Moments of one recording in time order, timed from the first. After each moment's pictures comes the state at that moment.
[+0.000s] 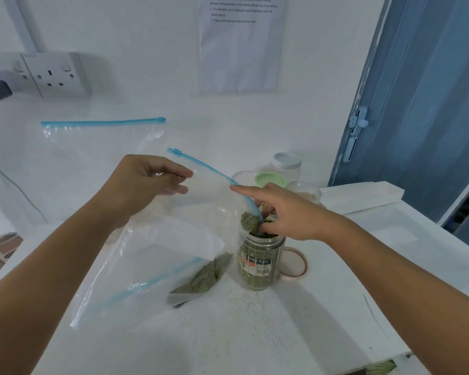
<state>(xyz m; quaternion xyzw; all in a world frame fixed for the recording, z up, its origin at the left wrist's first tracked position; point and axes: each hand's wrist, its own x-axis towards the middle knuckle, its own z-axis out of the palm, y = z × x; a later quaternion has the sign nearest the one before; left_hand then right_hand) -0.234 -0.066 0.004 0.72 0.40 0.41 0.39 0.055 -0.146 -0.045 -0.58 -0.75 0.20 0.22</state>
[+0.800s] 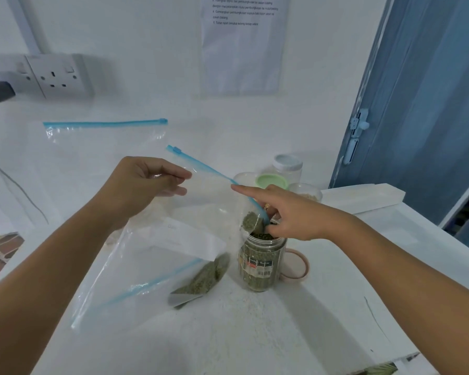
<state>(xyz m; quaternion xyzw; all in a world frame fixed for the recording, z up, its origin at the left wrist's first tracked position) -0.238 -0.066 0.003 0.72 0.40 0.41 0.39 0.058 -0.148 -0.037 -0.58 -0.77 0.19 0.17</state>
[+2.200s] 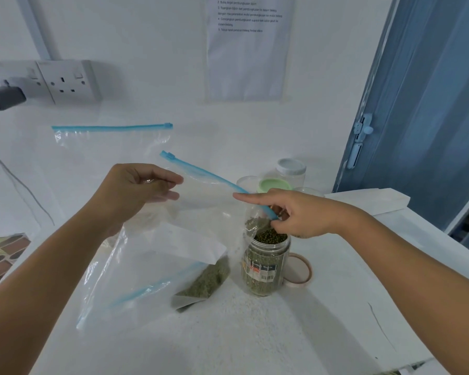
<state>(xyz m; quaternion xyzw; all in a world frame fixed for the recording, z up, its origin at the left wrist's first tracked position) -0.257 -0.057 -0.006 0.69 0.40 0.44 0.41 0.060 -0.149 -0.016 -0.56 -0.79 0.21 0.14</state>
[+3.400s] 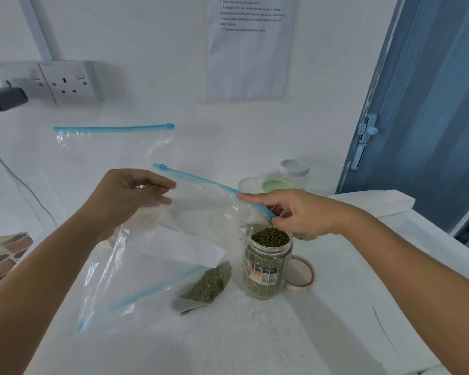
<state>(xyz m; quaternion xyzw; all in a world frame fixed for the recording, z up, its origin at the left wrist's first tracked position) -0.268 -0.046 -0.014 0.69 0.42 0.43 0.41 0.064 -0.140 -0.021 -0.55 -0.78 0.26 0.17</state>
